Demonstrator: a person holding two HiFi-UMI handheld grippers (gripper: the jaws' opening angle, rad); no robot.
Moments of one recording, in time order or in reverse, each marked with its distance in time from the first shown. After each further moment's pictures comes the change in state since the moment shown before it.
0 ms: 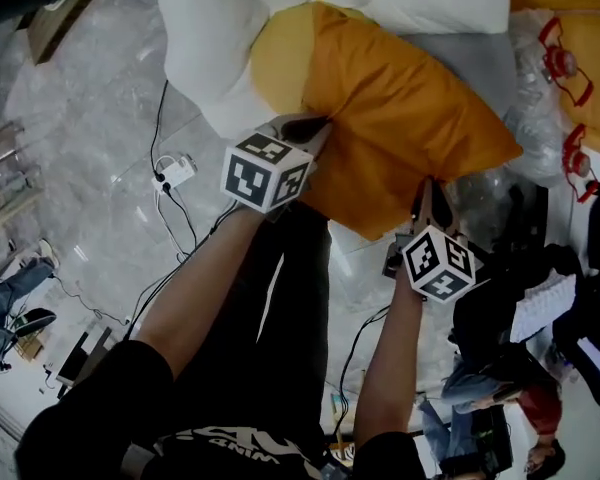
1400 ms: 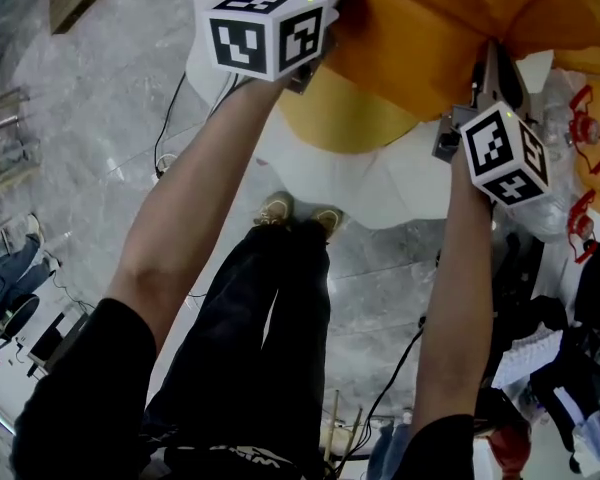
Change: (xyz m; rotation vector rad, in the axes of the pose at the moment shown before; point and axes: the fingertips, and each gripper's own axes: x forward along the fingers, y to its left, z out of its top) left arm -0.041 0.141 0.257 0.147 -0.557 0.209; right arm 0.136 0.133 0.260 -0.233 -0.489 0.248
